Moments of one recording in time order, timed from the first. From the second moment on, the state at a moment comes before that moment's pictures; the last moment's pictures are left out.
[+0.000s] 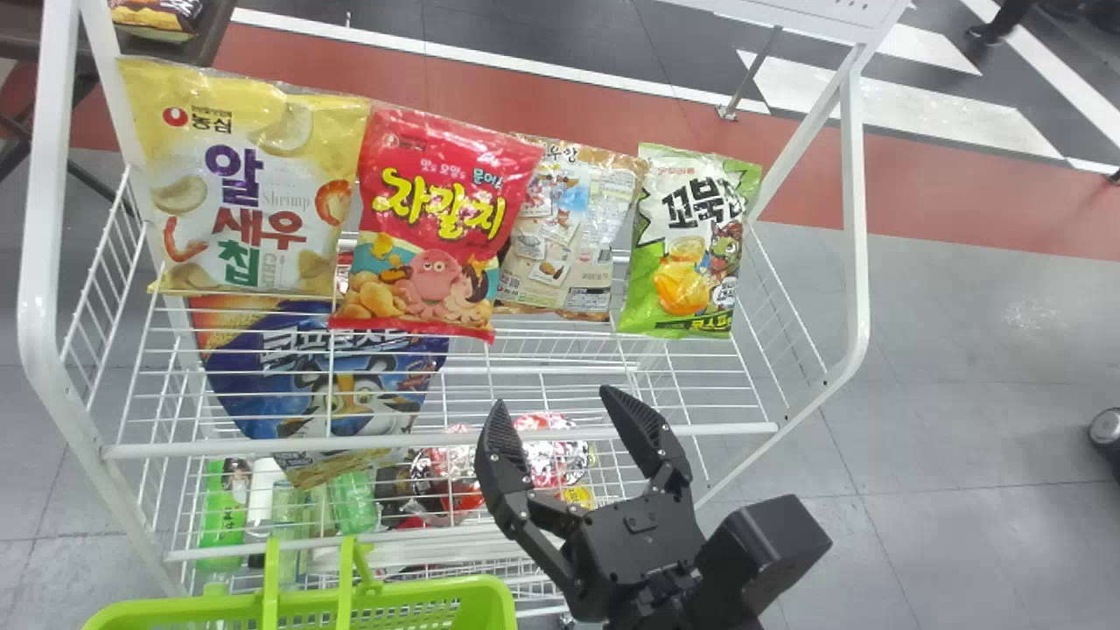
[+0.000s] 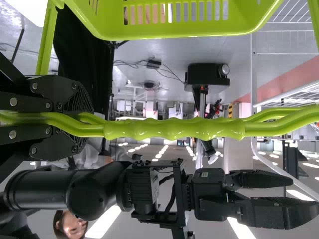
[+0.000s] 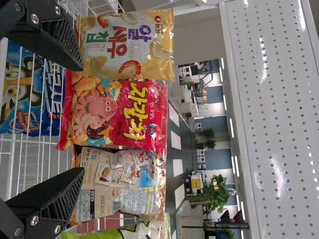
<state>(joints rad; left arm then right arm) 0.64 0.11 0.04 -2.18 0.37 1.57 -1.23 0.87 -0.09 0.14 -2.31 -0.06 -0.01 0.03</state>
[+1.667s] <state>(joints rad) 0.63 0.12 0.02 -2.18 0.37 1.57 -1.23 0.26 -0.04 0.22 -1.90 -0.07 0.20 -0.03</state>
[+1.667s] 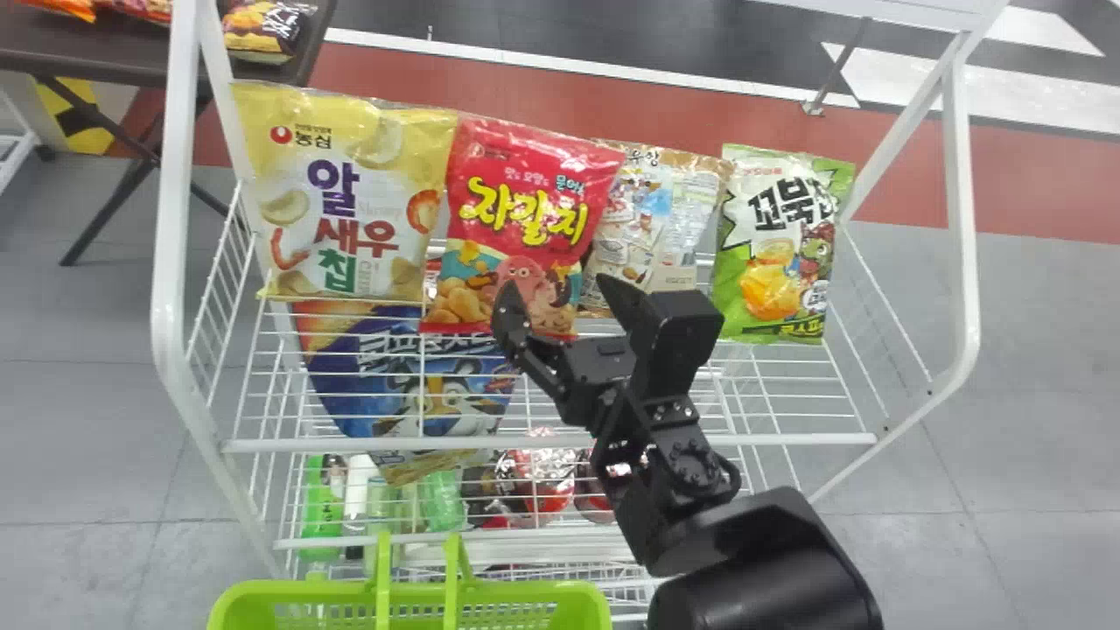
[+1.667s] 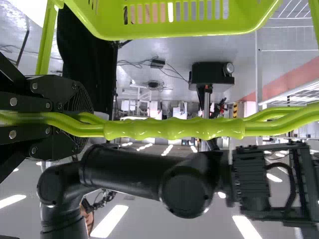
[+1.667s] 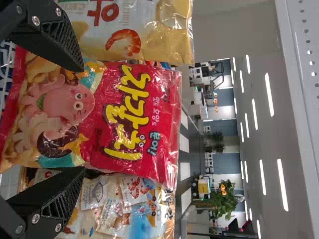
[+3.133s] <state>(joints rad) 0.64 0.12 0.01 -2.19 0.37 1.57 -1.23 0.27 -0.01 0.22 -2.01 0.01 0.44 -0.02</state>
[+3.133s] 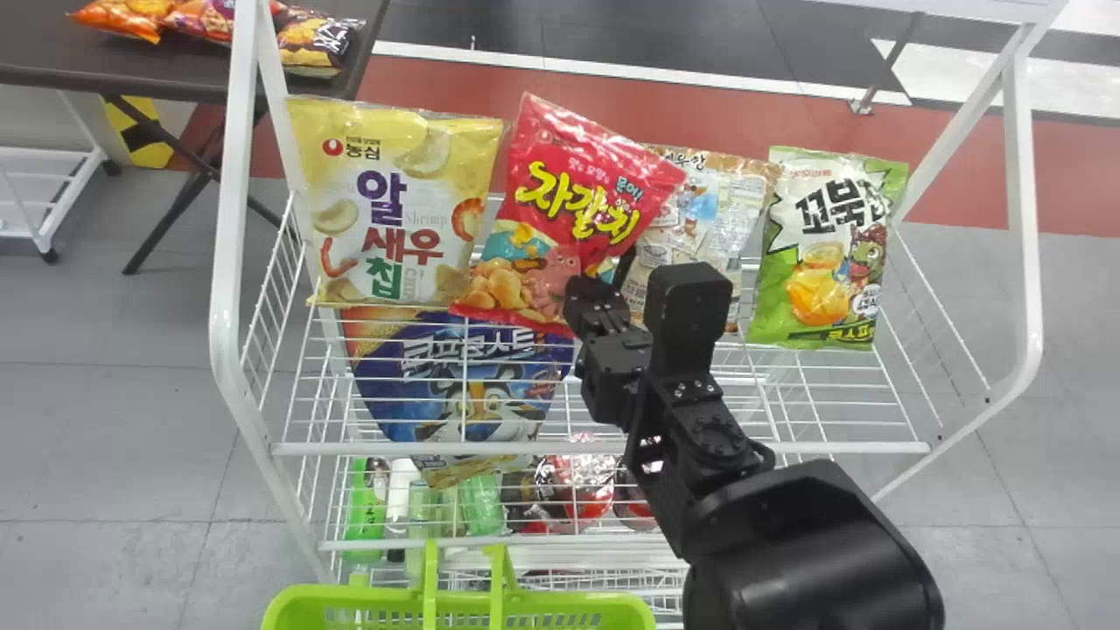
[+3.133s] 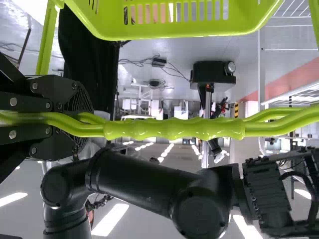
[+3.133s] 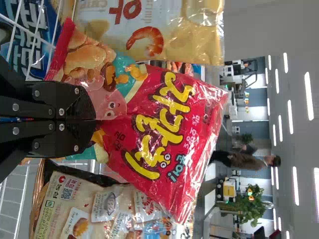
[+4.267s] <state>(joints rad) 0.64 0.08 0.05 -2.23 0.40 1.55 -1.18 0.95 -0.18 -0.04 -2.56 -0.19 0.49 0.14</state>
